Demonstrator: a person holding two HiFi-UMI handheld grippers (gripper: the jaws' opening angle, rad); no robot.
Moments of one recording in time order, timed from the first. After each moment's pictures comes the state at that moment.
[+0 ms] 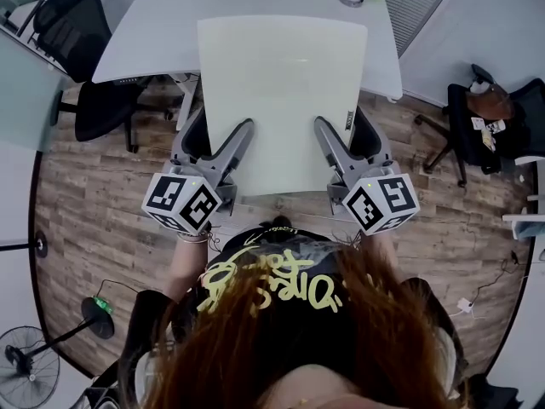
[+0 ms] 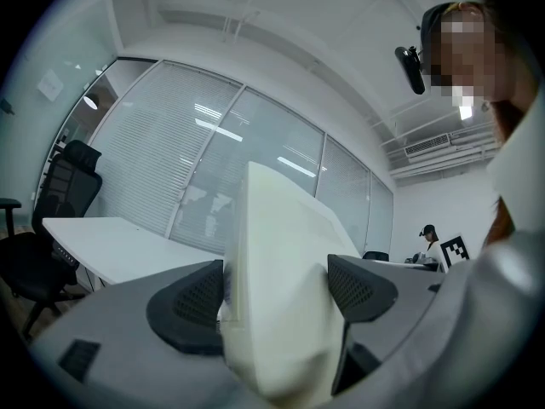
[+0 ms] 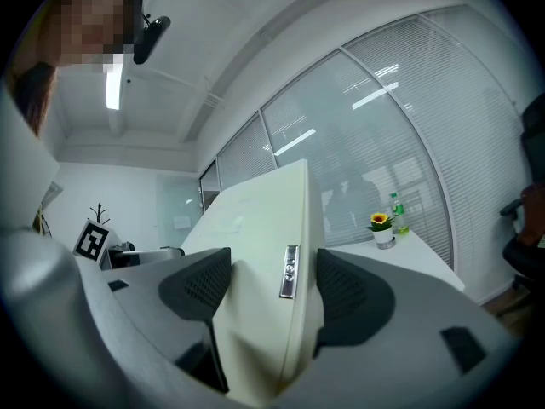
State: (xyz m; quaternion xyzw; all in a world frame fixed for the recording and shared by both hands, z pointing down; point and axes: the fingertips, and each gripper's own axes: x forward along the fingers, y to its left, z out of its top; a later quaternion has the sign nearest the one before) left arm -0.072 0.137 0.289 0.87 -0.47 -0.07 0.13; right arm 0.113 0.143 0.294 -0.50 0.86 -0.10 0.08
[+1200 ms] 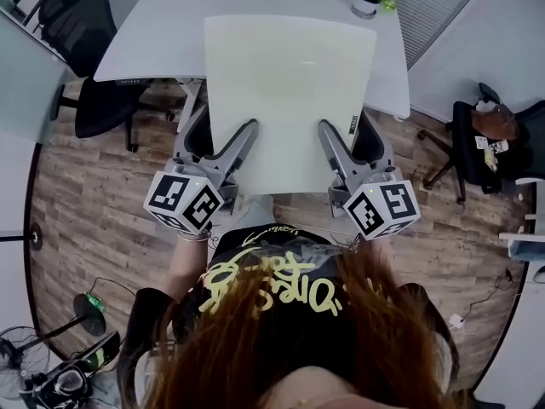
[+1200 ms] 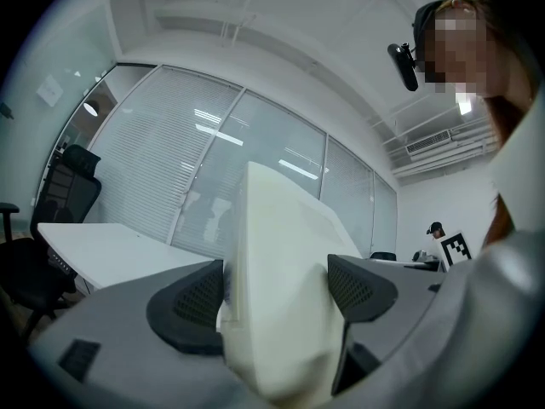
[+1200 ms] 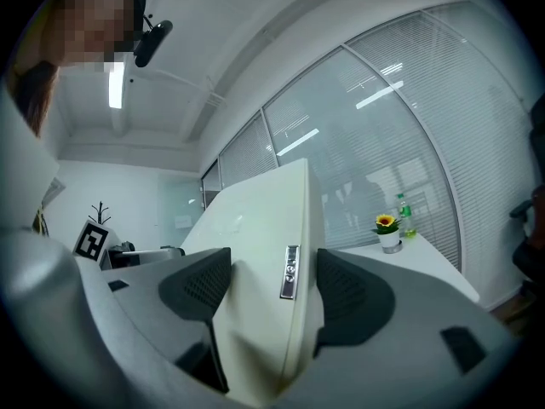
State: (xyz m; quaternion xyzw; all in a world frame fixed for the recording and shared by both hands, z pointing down) left arm -0.079 0.097 0.292 0.87 -0.48 -0.08 0.11; right arm 0.106 0.099 0.295 -0.49 0.86 -0.09 0.08
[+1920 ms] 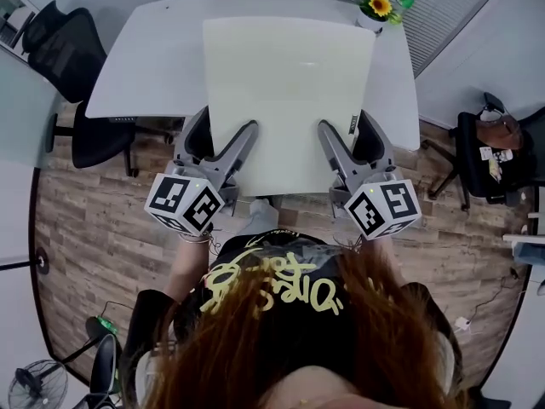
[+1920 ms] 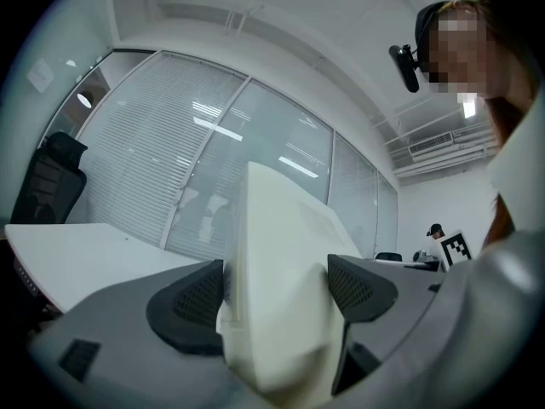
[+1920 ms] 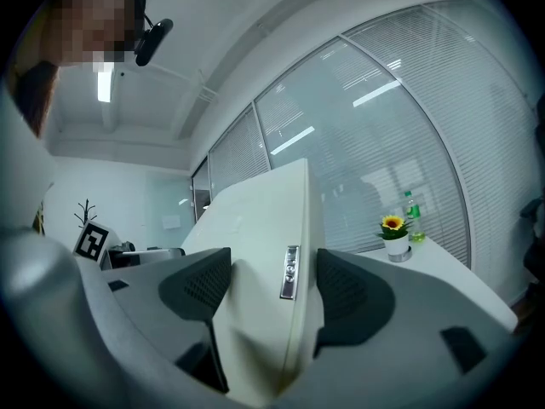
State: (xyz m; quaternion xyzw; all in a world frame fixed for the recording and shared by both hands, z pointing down) left arm -0.101 -0.038 0.298 0.88 -0.46 -0.07 0.12; right arm 0.084 -0.029 0.301 -0.51 0.85 -0.09 0.08
